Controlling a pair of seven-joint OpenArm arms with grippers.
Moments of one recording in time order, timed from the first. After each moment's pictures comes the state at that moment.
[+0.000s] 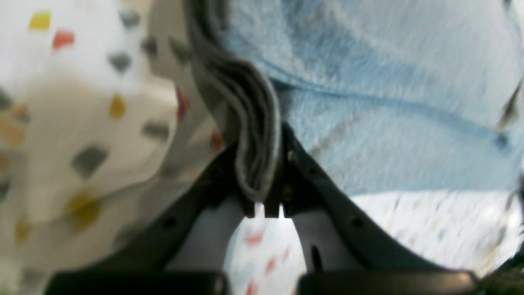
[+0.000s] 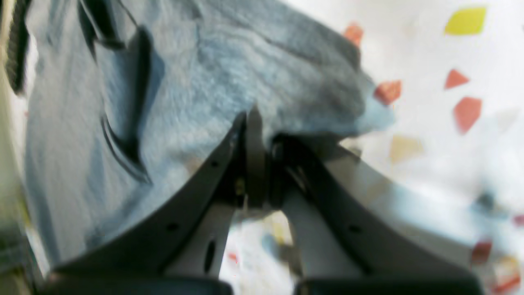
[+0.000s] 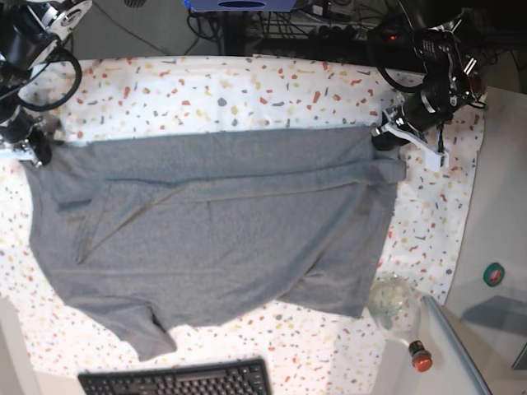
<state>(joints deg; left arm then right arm) 9.1 -6.2 -33.2 72.8 -30.4 -31.5 48.8 3.1 9.6 53.4 53.9 27.0 26.2 -45.7</state>
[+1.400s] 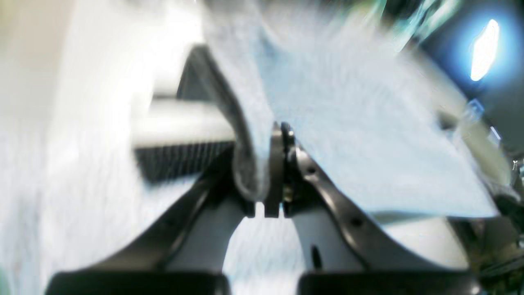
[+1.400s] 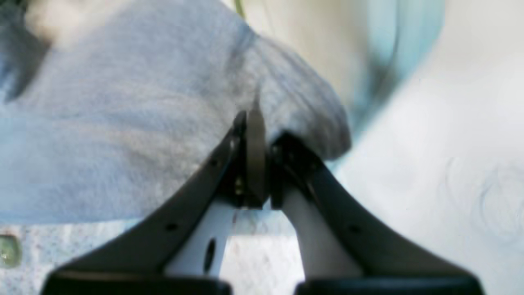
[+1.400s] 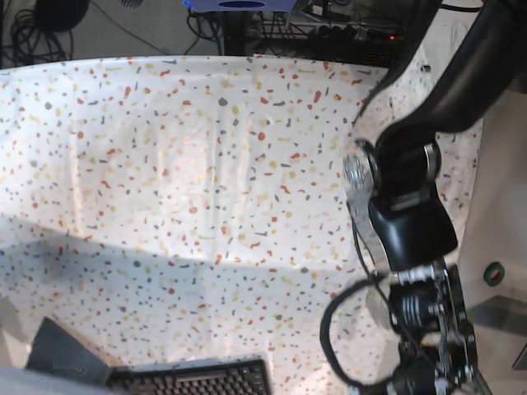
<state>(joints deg) -43.2 3.6 -18.3 74.3 -31.5 -11.1 58.7 43.8 40.2 30.2 62.4 27.8 16.7 -66.9</state>
